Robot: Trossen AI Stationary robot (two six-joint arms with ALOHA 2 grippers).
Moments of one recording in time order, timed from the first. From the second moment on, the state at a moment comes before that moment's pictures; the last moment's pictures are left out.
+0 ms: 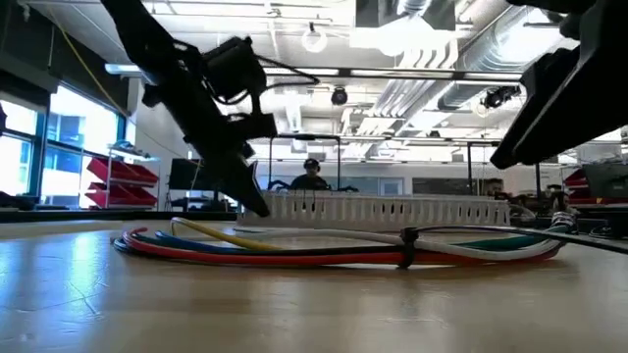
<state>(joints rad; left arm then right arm) 0.08 1.62 0.75 0.00 -0.25 0.17 0.74 1.75 1.00 -0.37 0.66 0.82</state>
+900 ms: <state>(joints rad) -0.23 1.41 0.47 0.19 -0.19 -0.04 0.74 1.75 1.00 -0.09 0.72 0.58</state>
